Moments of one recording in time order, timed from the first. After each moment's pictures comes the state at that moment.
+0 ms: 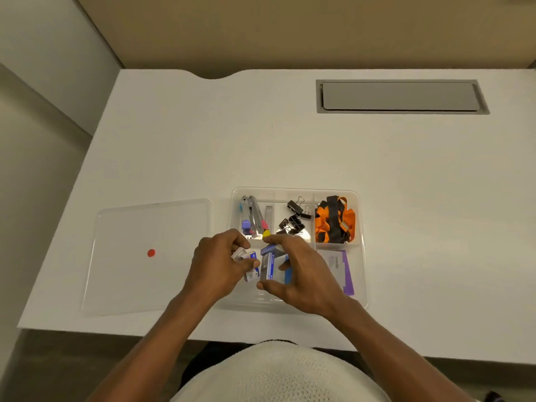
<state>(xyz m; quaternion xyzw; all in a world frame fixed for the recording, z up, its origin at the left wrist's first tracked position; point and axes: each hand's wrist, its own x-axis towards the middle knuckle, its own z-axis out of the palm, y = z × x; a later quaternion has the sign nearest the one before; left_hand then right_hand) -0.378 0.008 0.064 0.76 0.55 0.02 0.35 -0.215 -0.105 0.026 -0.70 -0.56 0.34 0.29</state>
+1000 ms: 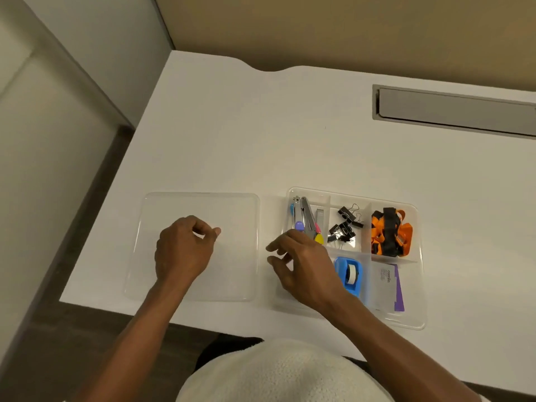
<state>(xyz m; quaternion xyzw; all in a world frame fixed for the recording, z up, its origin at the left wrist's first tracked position) -0.516 0.092 0.044 0.66 0.69 0.11 0.26 -0.308 -0.029 0.040 -0.69 -0.61 0.29 0.26</state>
